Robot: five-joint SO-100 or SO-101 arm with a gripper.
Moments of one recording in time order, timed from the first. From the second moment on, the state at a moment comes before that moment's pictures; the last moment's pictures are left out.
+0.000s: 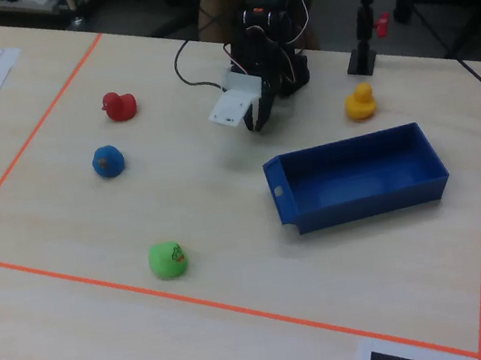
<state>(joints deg) 3.5 190.2 178.4 73.8 -72.9</state>
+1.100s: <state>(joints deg) 27.6 135.1 123.0 36.0 -81.2</state>
